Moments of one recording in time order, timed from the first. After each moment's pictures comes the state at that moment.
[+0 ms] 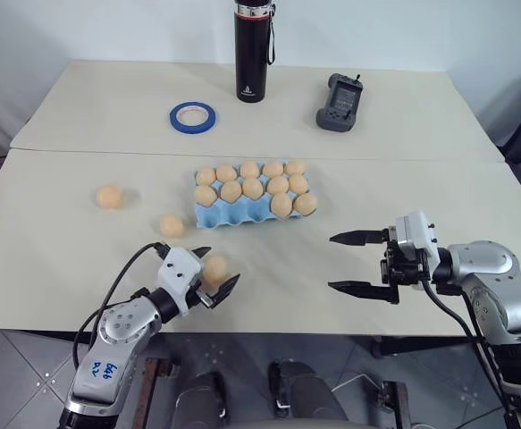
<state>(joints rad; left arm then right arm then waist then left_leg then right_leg) 0.05 0.42 -0.05 -0.43 -0.17 0.39 -0.49 -0.26 -0.74 -0.04 -0.16 0.53 0.29 1.28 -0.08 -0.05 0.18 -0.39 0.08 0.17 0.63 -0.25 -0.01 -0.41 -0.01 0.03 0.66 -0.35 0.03</state>
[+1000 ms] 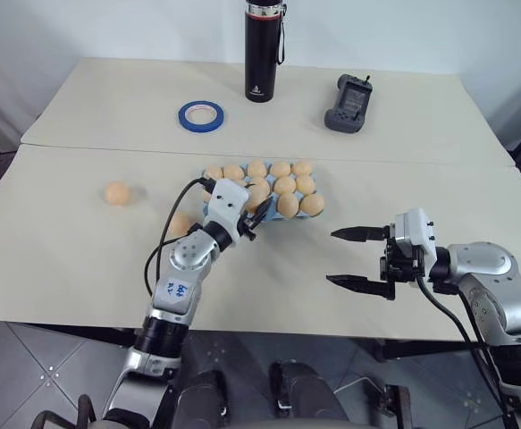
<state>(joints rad) -0.49 0.13 -0.12 0.10 -0.05 0.15 -0.31 -0.25 -0.73 -0.05 -0.16 0.53 0.29 1.21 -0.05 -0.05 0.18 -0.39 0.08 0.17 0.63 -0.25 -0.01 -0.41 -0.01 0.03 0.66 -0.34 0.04</state>
